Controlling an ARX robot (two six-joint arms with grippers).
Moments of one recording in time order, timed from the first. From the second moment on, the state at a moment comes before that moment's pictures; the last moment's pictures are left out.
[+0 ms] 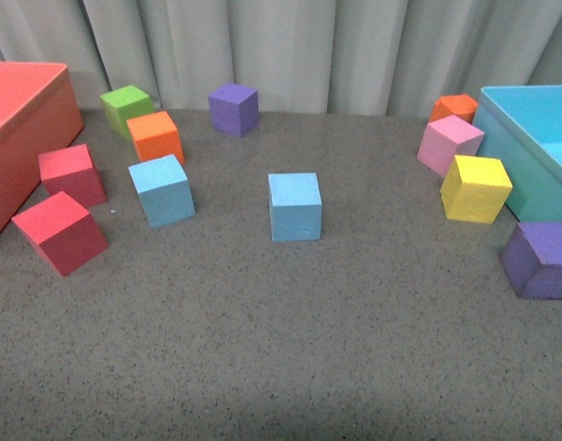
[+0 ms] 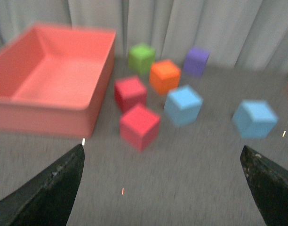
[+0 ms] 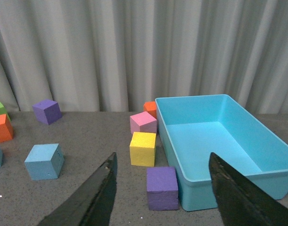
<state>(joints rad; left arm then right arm) 0.00 0.29 0.09 -0.10 -0.05 -0.07 0.00 0.00 0.00 0.00 0.00 0.00</state>
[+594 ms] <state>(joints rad) -0.24 1.73 0.92 0.09 -0.09 -0.25 0.00 0.00 0.00 0.00 0.00 0.00</state>
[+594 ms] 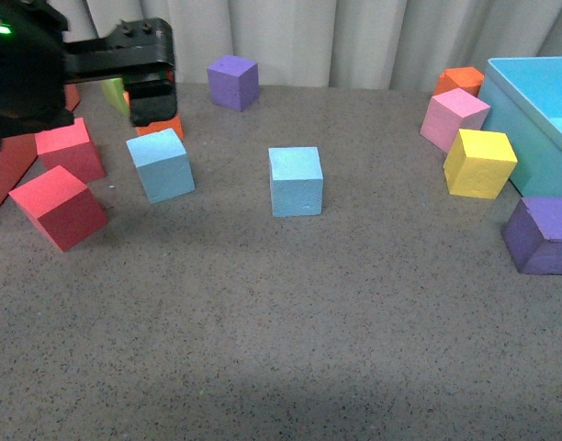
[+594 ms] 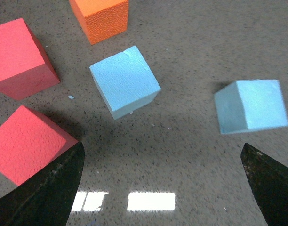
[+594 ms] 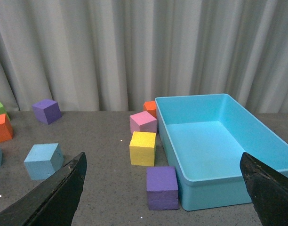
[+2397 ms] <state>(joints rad) -0.43 2.23 1.65 -0.44 -0.29 -0.50 0.00 0.00 0.00 0.00 0.00 0.00</state>
